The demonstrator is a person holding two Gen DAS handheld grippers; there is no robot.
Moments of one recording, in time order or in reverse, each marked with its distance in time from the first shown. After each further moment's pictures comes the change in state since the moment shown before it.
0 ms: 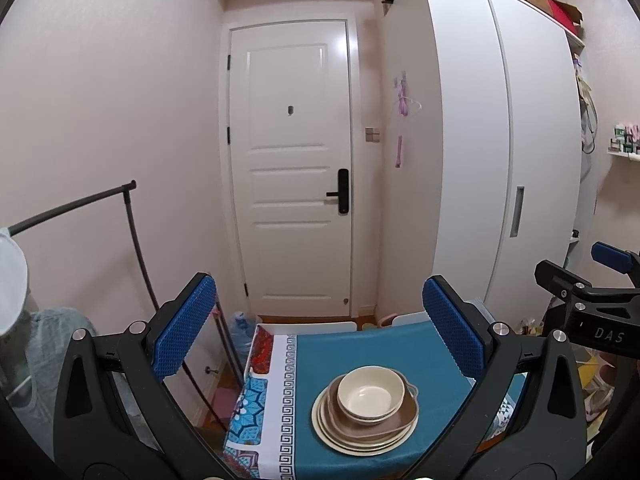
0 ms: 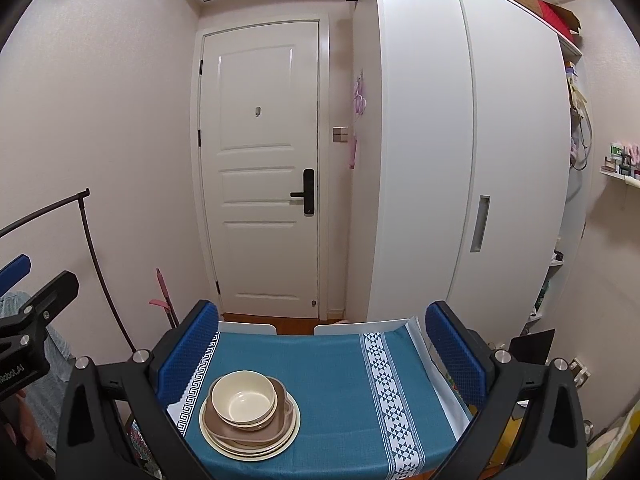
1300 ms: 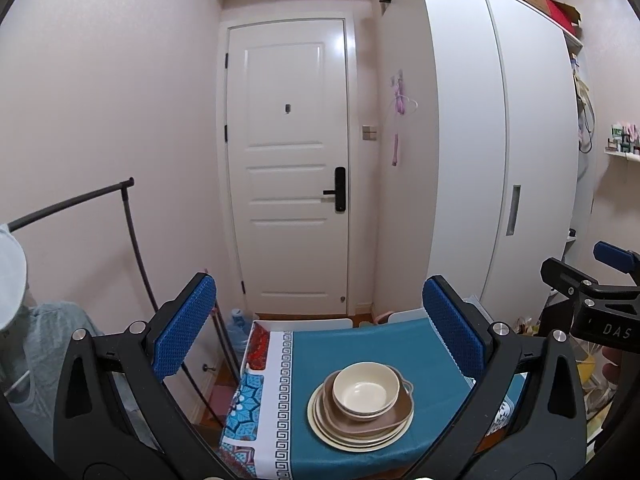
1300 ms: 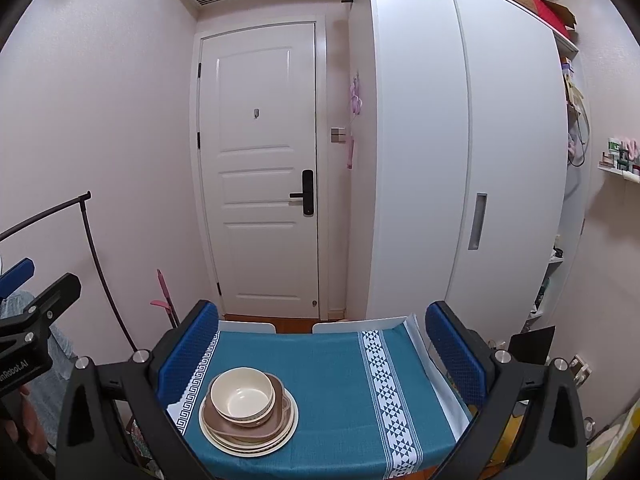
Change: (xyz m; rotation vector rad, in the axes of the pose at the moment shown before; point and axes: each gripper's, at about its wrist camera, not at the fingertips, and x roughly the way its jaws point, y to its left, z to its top) left arm -0.011 -0.022 -0.003 -0.011 0.007 0.015; right arm -0.008 -0.005 -0.002 0.006 0.000 0.003
